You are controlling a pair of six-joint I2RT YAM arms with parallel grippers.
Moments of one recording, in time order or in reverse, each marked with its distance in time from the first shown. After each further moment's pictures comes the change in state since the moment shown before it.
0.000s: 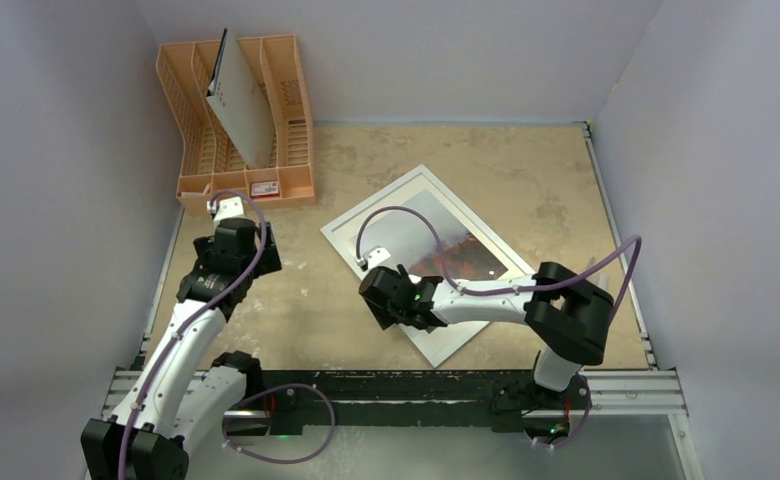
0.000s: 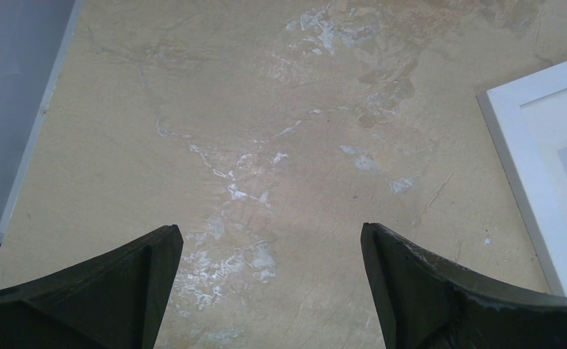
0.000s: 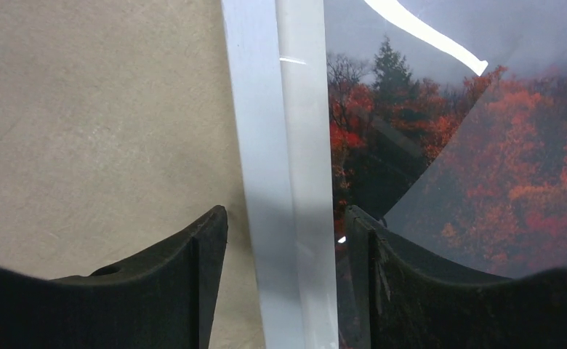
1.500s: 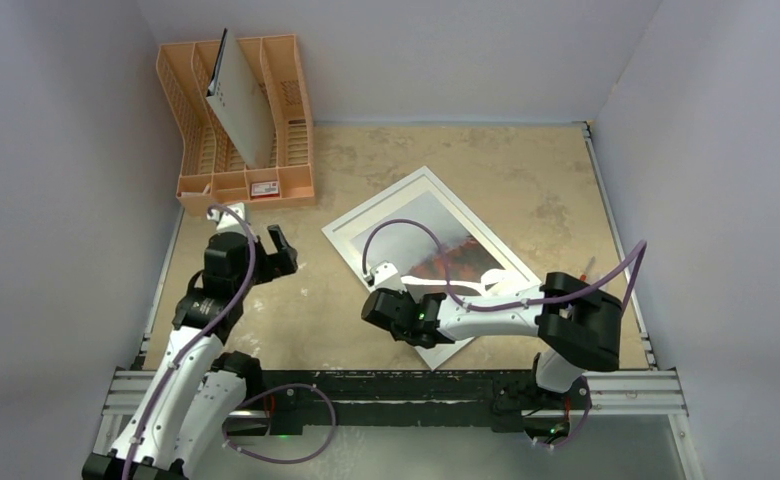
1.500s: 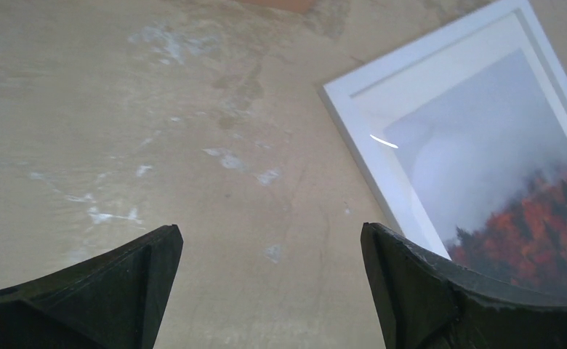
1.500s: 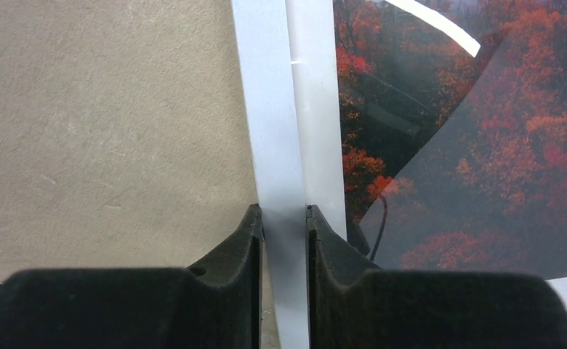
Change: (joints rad) left arm 0.006 -0.152 -0.070 0.118 0.271 -0.066; right arm 0.106 -0.065 -0.077 -0.060 0.085 0.141
